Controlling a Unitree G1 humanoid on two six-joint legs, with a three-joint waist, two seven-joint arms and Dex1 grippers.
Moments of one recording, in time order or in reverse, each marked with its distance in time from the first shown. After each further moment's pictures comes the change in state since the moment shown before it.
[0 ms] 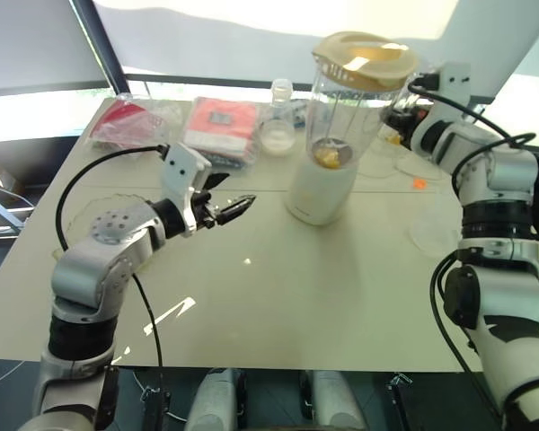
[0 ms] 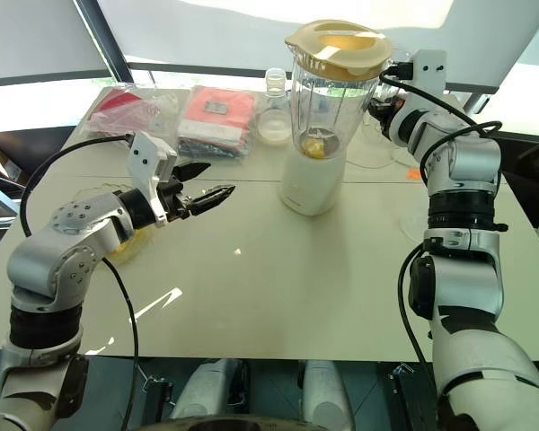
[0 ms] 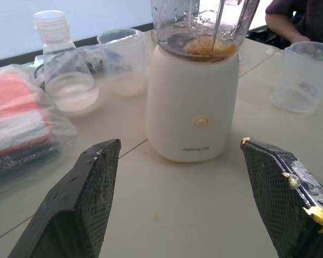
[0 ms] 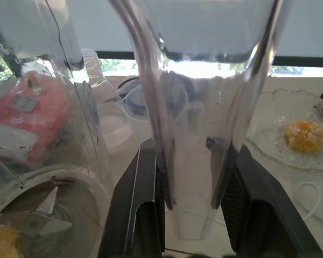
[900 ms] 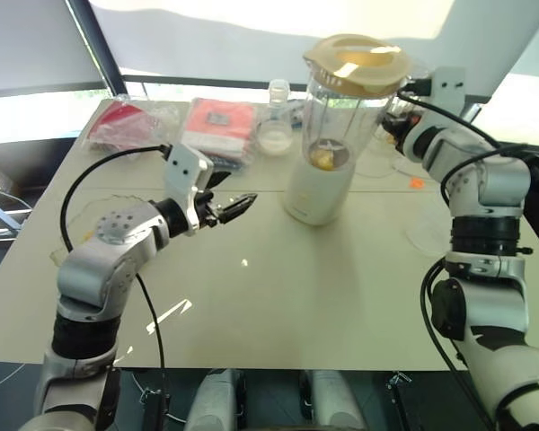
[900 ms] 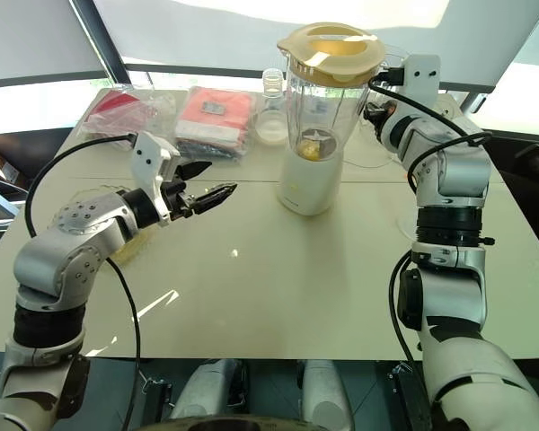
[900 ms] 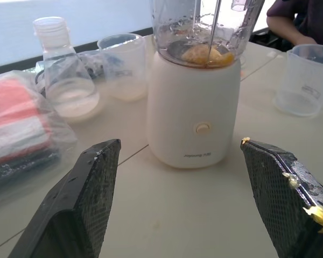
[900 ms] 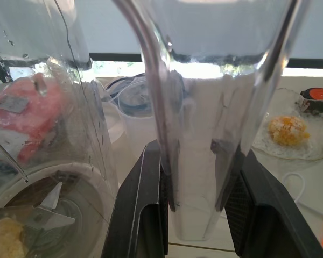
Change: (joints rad) left arm -0.001 -0.005 -0.032 0.017 0.006 -0.033 0.028; right arm 0.075 0.072 -0.019 -0.223 -0.020 0.132 -0.151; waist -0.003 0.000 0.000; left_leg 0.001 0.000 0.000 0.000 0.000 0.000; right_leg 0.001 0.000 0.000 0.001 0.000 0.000
